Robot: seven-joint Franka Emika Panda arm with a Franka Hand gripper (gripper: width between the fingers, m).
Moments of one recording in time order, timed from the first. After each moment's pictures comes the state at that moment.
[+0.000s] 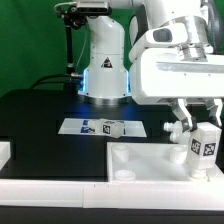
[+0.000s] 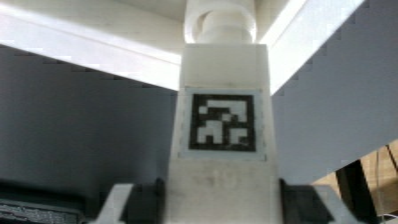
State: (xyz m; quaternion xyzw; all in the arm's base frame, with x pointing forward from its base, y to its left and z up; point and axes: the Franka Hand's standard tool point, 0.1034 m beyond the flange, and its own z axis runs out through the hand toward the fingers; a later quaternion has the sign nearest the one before) arm 0.631 0.111 0.103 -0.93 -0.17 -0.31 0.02
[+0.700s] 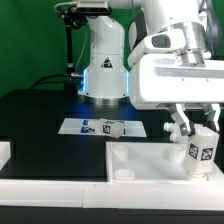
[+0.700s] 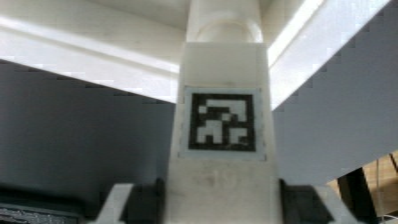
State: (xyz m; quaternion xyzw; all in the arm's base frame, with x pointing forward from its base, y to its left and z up) arm 0.629 0.110 0.096 -0.93 -0.17 -0.32 0.02
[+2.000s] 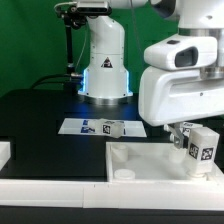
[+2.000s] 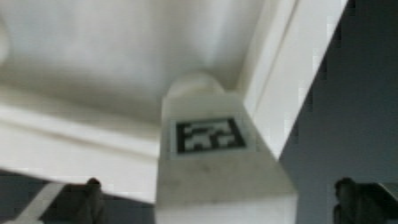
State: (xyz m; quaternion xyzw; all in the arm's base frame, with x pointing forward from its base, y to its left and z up) arm 0.642 0.114 0.083 -0.99 -0.16 0.01 0.04
